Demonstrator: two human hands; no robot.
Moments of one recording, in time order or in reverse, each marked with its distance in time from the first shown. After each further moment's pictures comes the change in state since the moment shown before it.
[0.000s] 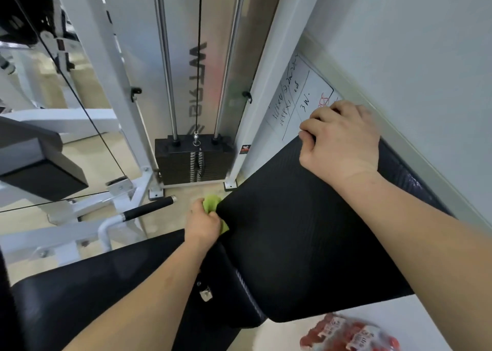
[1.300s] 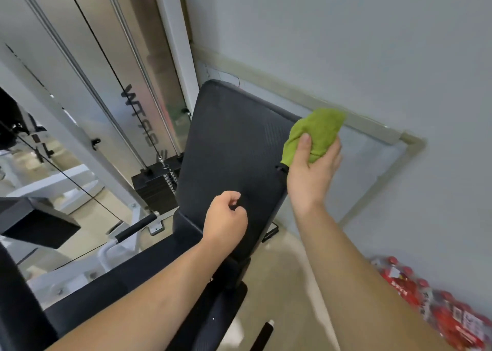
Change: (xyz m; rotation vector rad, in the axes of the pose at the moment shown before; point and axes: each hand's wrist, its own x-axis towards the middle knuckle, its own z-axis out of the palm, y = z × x) left_hand -0.254 0.039 0.070 0.211 -0.167 0.494; right_hand -0.243 0.039 -0.046 1.261 0.556 1.278
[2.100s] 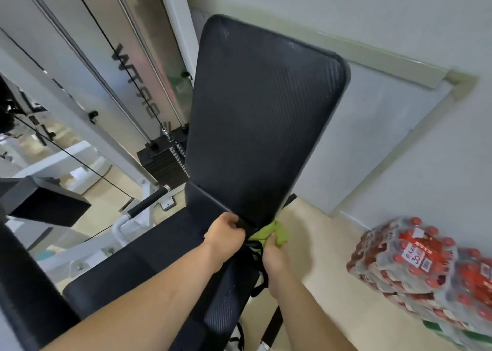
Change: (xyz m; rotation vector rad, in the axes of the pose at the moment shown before) left_hand 0.000 -0.142 -0.003 0.100 -0.232 -0.336; right_hand -0.207 0.253 0.008 -0.130 -0.375 0.973
